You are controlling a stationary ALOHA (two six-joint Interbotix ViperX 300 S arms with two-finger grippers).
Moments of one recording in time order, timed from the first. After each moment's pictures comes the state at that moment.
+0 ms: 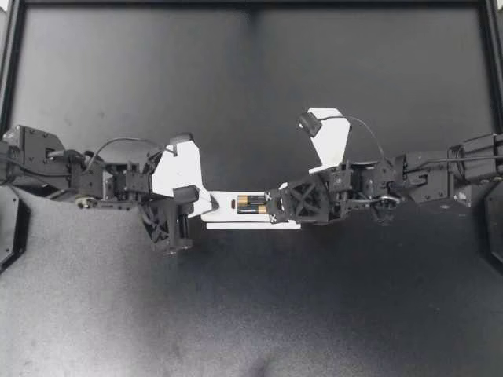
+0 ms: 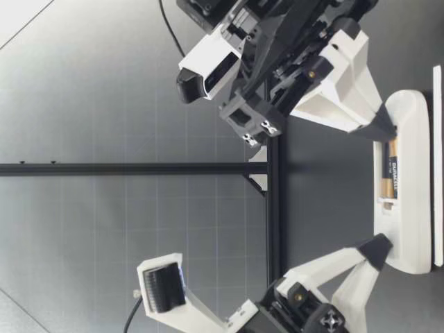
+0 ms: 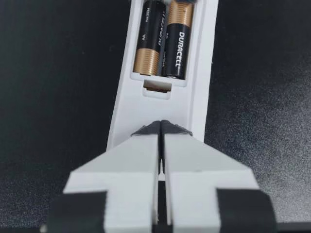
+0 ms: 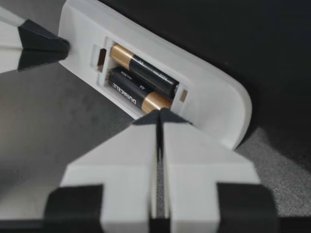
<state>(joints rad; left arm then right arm) 0.07 0.09 0.86 -0.07 -0.07 -0.02 -0.09 0.18 0.72 0.08 -0.04 1.13</state>
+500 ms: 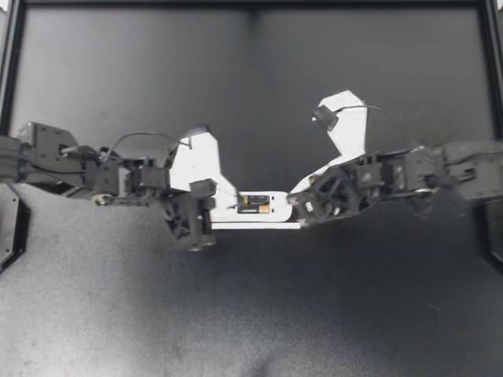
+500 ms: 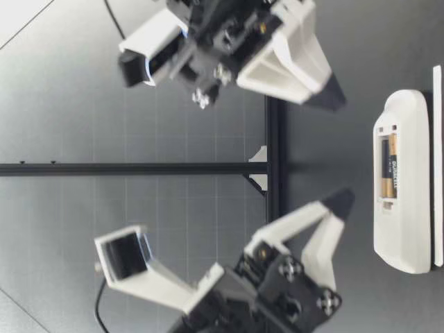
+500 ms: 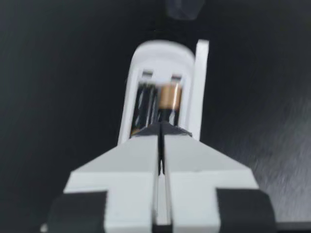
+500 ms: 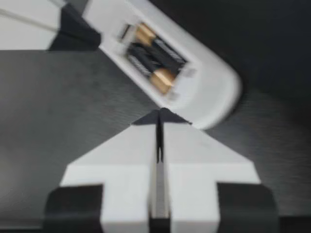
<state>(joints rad) 0.06 0.12 0.74 -0.07 -0.11 -0.01 -0.10 -0.04 0.80 -0.23 0.10 1.13</state>
